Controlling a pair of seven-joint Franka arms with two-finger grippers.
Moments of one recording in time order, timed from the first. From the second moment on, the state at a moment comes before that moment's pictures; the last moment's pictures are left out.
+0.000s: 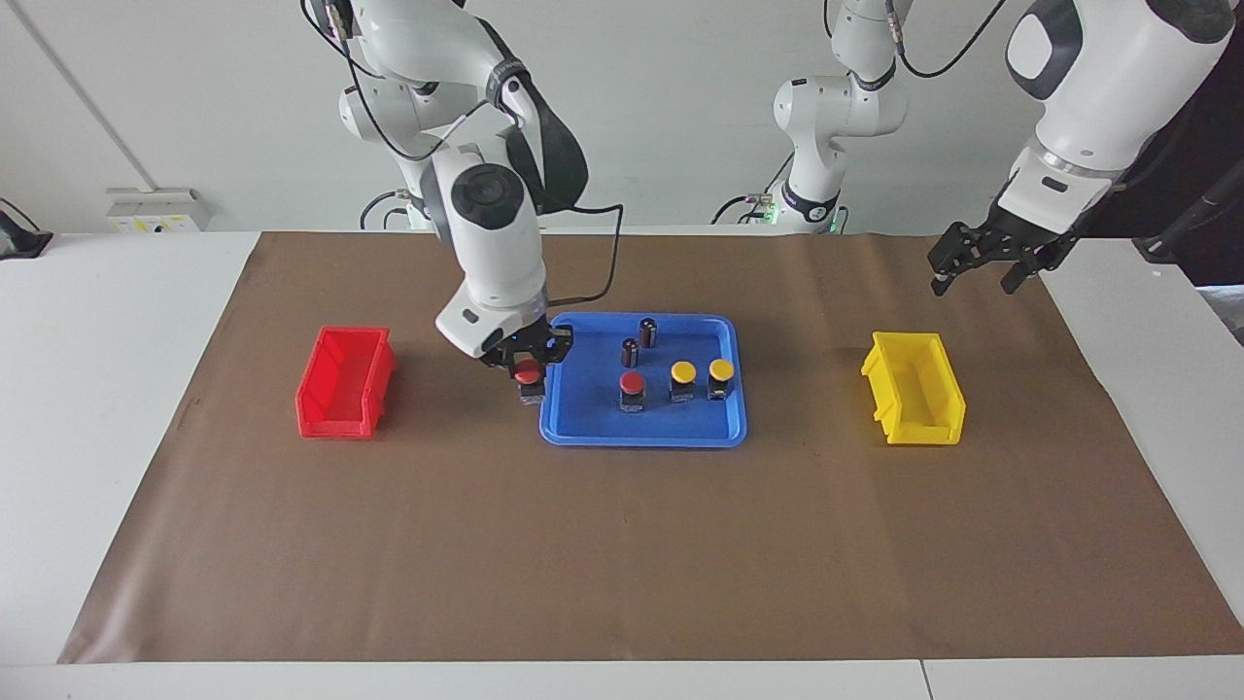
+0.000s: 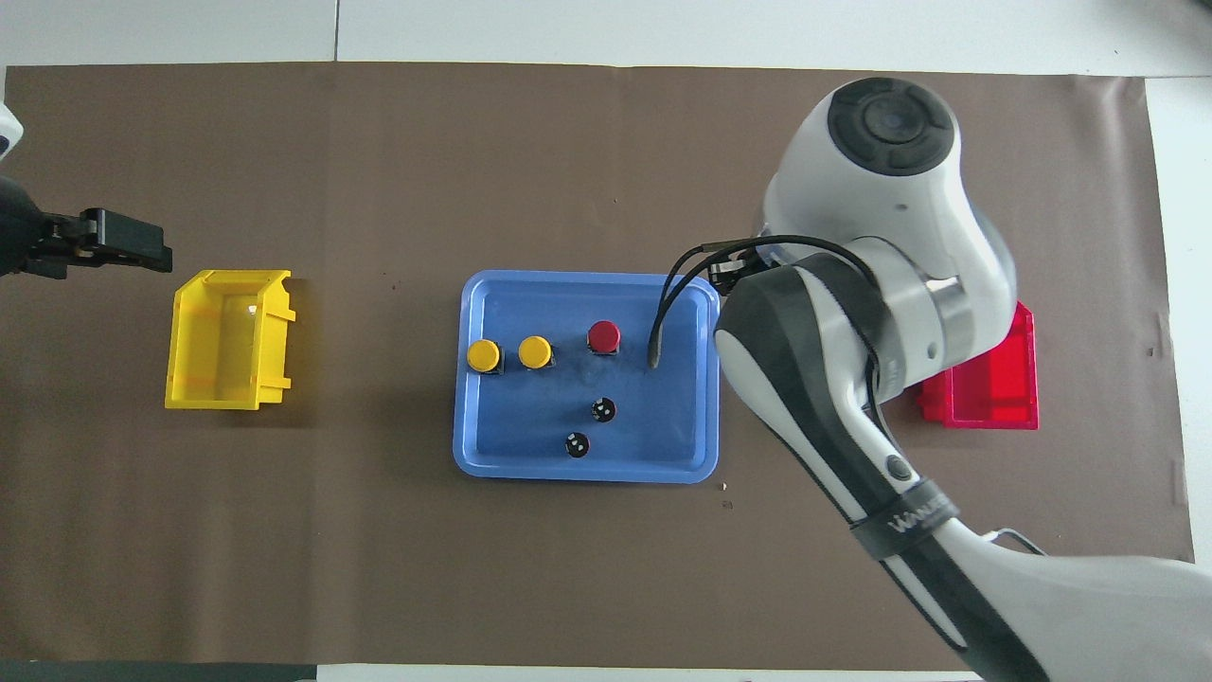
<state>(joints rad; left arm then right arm) -0.16 -0.03 0.02 -1.73 -0.02 1.76 -0.12 0.30 0.23 0.00 -1.63 0.02 1.78 0.20</state>
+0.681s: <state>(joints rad) -0.50 0.07 -0.01 -2.00 -0.02 2.11 -0.67 -0.12 0.01 -0.01 -2.02 0.02 1.87 -0.38</state>
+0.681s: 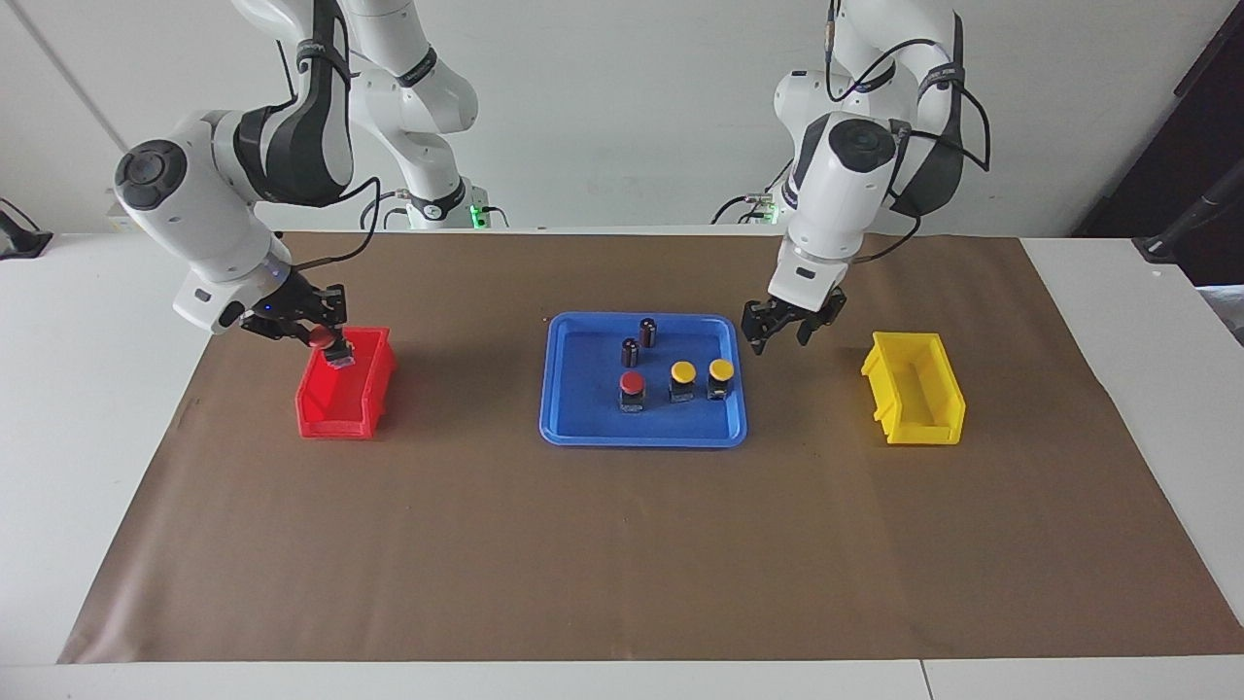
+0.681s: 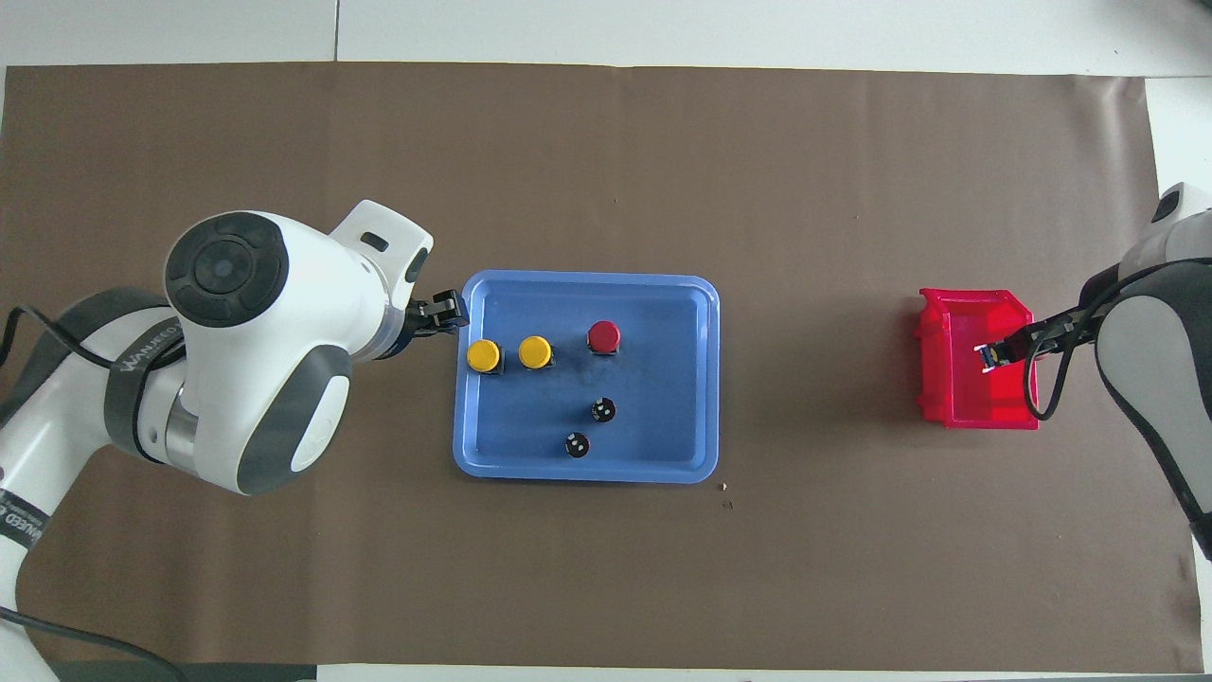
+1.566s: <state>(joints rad) -0.57 0.15 -0.01 -2.04 -0.02 2.21 -0.73 -0.11 -0.08 -0.01 -2.36 -0.02 2.27 -0.46</state>
